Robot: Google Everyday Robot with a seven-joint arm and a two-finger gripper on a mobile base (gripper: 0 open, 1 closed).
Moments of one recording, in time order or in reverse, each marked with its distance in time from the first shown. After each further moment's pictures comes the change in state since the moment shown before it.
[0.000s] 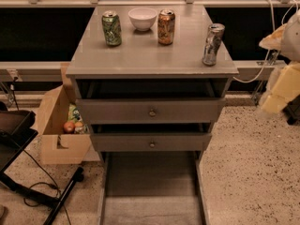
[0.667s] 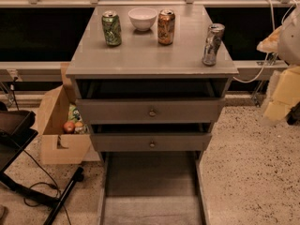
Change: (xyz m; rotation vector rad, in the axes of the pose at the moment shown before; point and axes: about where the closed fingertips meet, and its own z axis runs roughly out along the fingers) arm -0.005 0.017 -0.007 -0.026 0.065 -0.034
